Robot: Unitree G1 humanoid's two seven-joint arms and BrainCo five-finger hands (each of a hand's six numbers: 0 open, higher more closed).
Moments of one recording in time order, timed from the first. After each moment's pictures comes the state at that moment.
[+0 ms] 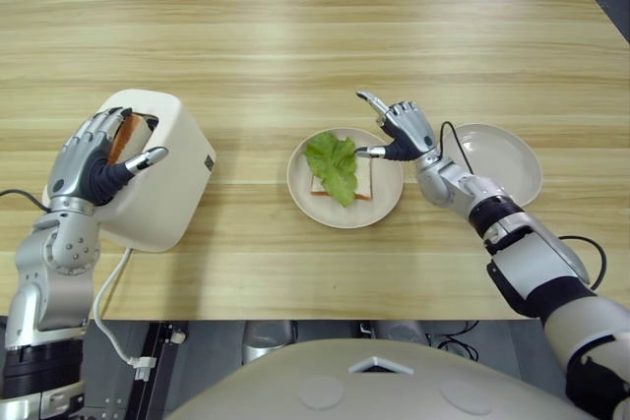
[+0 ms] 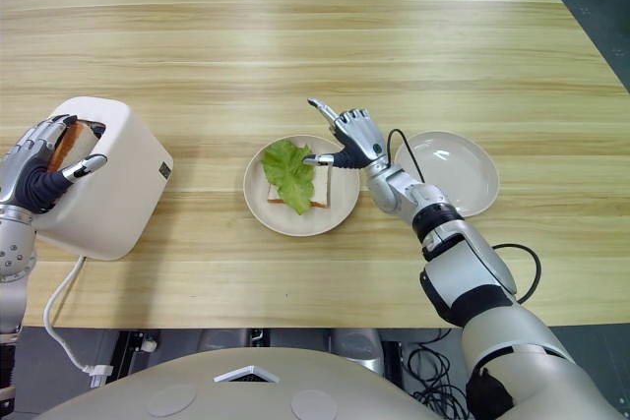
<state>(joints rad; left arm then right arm) 0.24 0.66 0.32 -0.16 0.54 -0.05 -0.08 -0.72 -0.38 0.59 1.07 -0.83 -0.69 -0.83</state>
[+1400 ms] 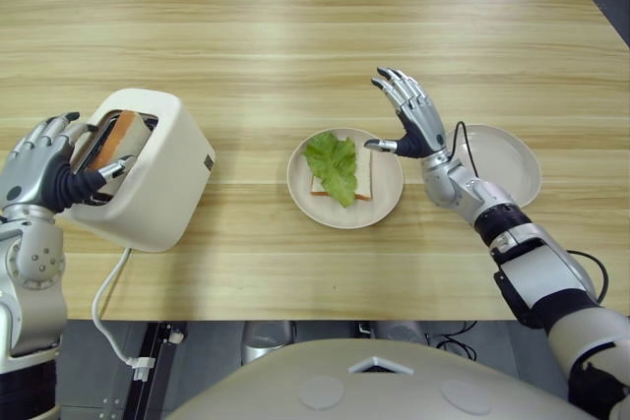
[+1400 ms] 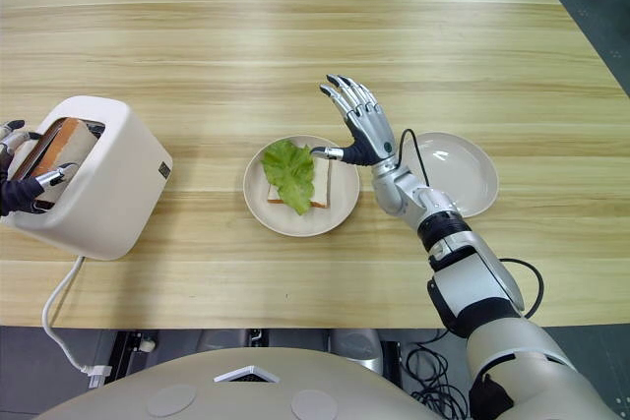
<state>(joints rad) 0.34 0.69 0.44 -0.33 0.65 0.09 -0.18 -0.64 -0.41 0.49 0.97 -0.81 -0.69 -0.83</state>
